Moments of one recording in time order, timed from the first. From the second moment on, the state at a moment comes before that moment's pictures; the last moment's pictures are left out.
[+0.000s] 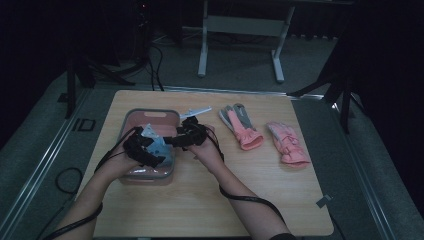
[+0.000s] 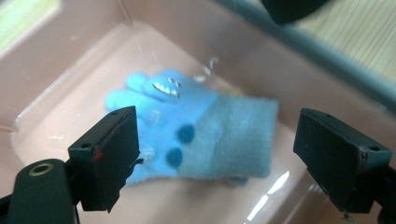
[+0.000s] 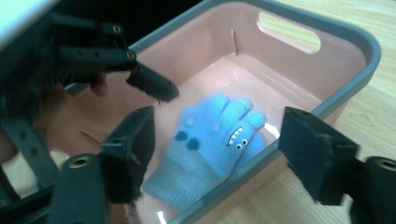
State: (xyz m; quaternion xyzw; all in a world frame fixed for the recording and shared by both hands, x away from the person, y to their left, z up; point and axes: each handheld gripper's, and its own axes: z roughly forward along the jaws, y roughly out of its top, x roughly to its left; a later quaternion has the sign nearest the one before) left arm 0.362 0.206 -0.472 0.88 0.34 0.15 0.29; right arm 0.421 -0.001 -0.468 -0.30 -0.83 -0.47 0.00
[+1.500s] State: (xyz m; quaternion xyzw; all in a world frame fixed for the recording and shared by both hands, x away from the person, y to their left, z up) left arm 0.286 0.084 -0.461 0.83 0.28 0.13 0.46; right arm 0.383 -0.165 -0.450 -0.30 -0.81 -0.49 -0.04
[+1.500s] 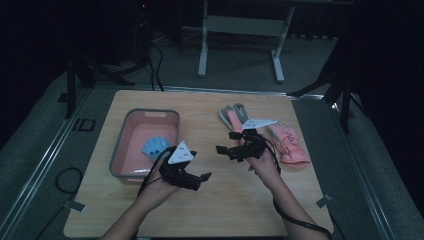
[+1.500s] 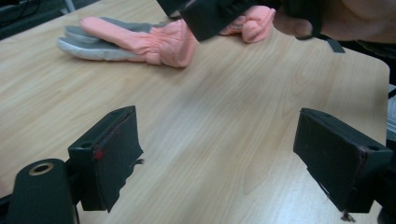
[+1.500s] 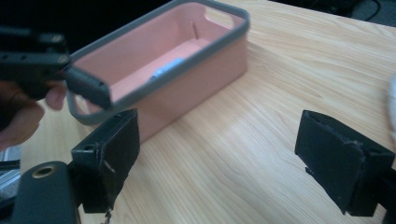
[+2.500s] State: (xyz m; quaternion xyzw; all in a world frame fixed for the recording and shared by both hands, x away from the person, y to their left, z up) left arm 0.253 0.043 -0.542 0.84 0.26 0.09 0.47; right arm 0.411 -0.231 -0.489 -0.37 -0.81 -0.43 -0.12
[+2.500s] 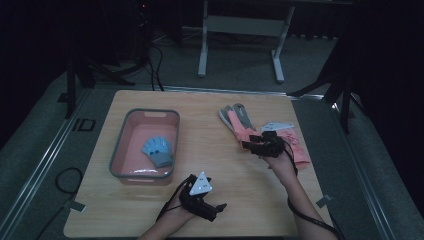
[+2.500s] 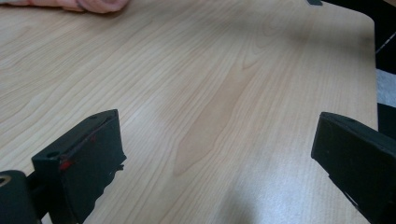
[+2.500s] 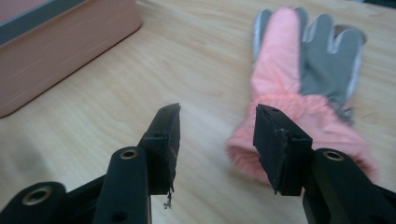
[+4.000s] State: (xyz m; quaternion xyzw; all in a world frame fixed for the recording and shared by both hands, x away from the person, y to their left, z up) left arm 0.241 0.055 -0.553 0.82 0.27 0.10 0.49; right arm 0.511 -0.207 -0.528 -0.45 -0.81 -0.33 -0.18
